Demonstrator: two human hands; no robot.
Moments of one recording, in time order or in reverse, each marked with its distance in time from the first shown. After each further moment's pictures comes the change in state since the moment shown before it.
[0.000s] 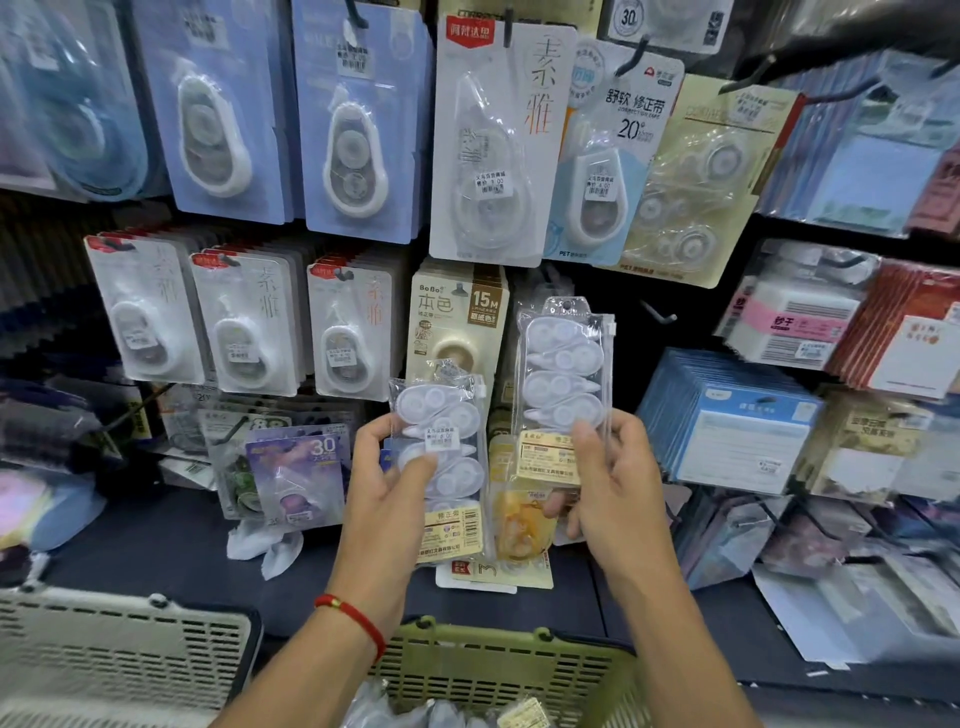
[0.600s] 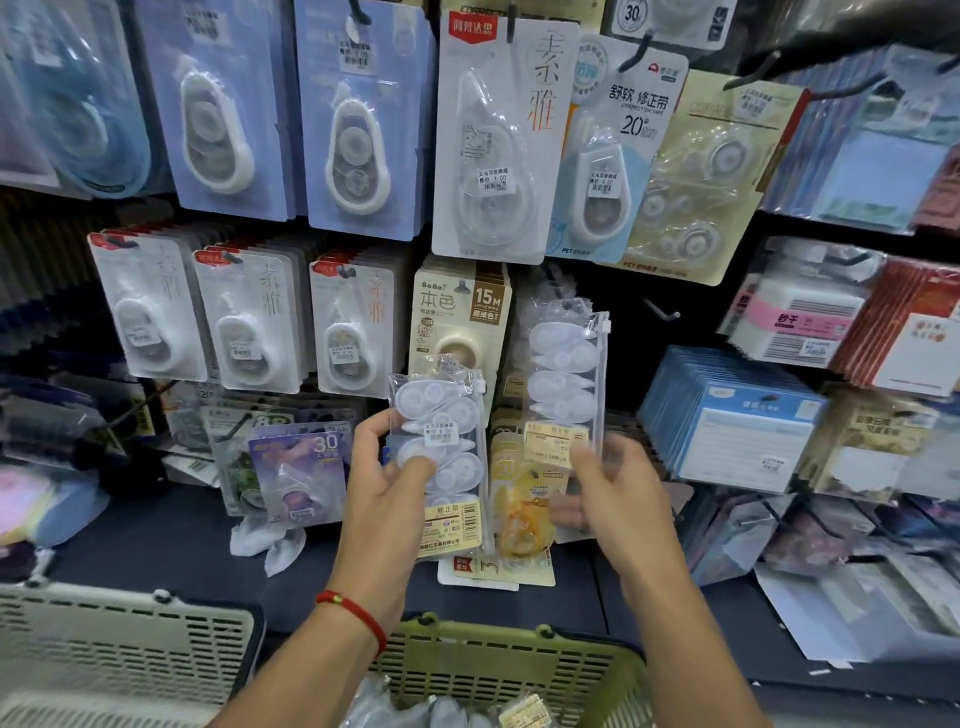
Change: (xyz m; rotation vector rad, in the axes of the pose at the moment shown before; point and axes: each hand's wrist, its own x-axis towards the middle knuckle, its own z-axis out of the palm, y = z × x) left_hand -0.001 0.004 -0.001 0.025 0.022 -0.006; right_hand 0.012 0.021 -0.009 -0.138 0.038 0.234
